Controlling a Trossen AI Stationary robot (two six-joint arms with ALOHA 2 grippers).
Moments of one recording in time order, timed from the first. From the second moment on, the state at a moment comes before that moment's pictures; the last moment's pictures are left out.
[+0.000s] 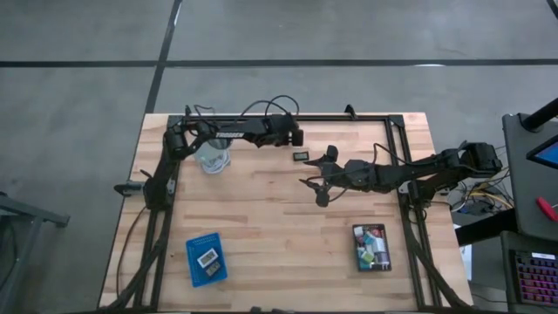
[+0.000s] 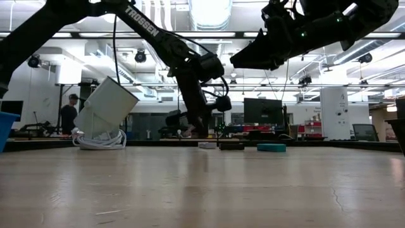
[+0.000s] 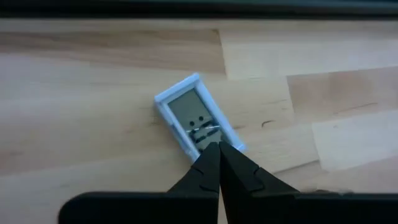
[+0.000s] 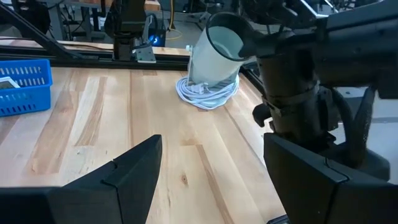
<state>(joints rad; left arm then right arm) 0.42 2.17 1.57 -0.44 -0.29 -0.95 0.00 1.34 0.56 0.53 0.29 -0.05</state>
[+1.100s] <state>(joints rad) 0.03 2.11 1.54 -0.76 -1.22 -0.99 0.00 1.34 0.56 0.52 0.29 -0.05</state>
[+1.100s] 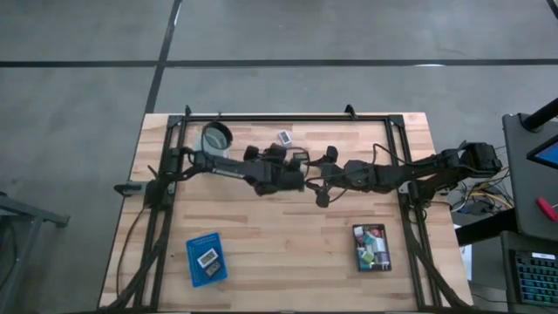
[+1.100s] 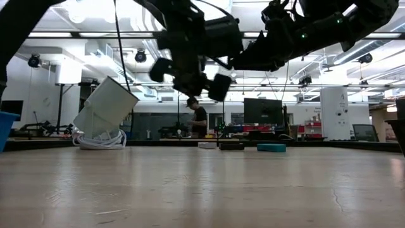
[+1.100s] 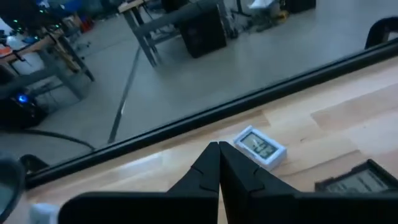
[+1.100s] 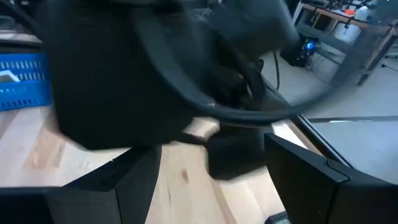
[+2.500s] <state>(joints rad) -0.27 1.30 0.57 0.68 -0.86 0.30 0.01 1.34 0.57 0.54 0.38 0.14</state>
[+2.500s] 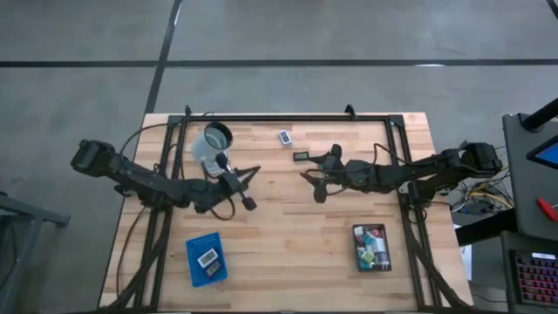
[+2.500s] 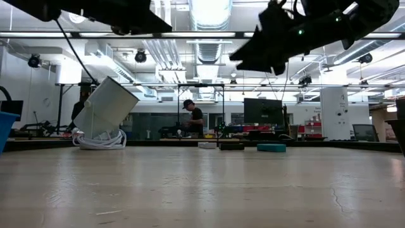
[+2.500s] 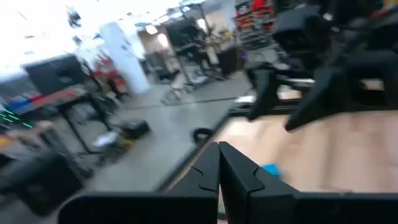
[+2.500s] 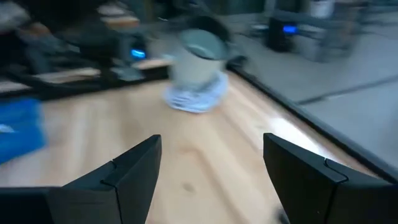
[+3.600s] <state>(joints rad) -0.17 1.26 0.50 0.70 -0.83 0.39 -0.04 1.34 0.56 0.41 0.47 0.01</state>
